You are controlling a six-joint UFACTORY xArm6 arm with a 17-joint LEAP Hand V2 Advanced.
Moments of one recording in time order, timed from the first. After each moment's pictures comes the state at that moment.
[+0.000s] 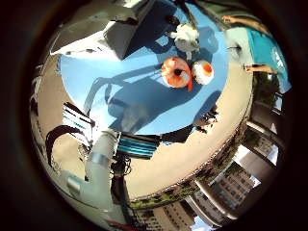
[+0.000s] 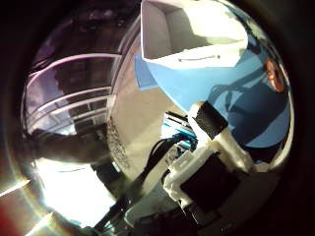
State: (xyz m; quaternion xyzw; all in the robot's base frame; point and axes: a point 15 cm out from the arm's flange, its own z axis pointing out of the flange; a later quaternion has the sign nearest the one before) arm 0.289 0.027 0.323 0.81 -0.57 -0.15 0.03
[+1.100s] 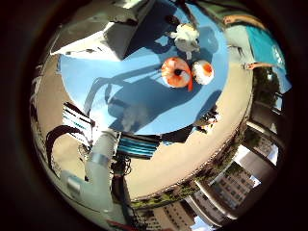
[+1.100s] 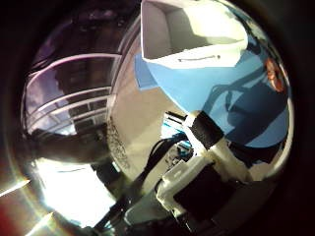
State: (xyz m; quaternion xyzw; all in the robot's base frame) arm 0.289 0.027 0.323 0.81 -0.57 -0.15 0.03
